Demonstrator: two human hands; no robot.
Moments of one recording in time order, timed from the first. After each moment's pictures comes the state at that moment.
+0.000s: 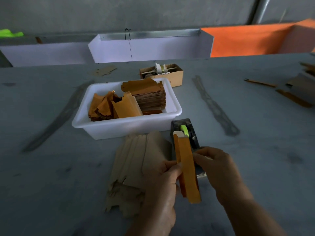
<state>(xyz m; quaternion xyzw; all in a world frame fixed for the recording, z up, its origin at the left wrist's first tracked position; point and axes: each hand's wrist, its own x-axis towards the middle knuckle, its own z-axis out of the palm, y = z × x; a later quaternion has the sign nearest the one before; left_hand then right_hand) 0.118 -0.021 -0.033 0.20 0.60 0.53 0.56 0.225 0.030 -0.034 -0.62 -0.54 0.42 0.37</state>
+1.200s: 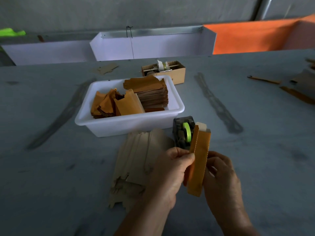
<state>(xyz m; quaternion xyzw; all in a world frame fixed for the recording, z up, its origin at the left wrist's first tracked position) 0.112 -0.008 -0.020 0.35 0.59 0.48 0.55 0.220 -0.003 -0.056 -0.64 -0.57 0.30 0.43</state>
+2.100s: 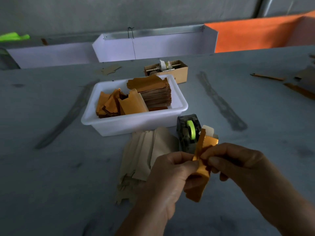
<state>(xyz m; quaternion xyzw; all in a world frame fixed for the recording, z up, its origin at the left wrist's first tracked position) 0.101 -0.035 0.005 0.33 0.56 0.46 0.61 0.252 -0.007 0.009 -0.45 -0.66 0.48 0.36</state>
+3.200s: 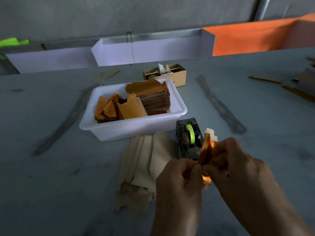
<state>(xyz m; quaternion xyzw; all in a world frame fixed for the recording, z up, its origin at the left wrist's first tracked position) 0.119 -0.048 -0.004 0.45 0.61 0.52 0.39 0.229 -0.021 0.026 -0.62 -0.71 0.21 0.27</state>
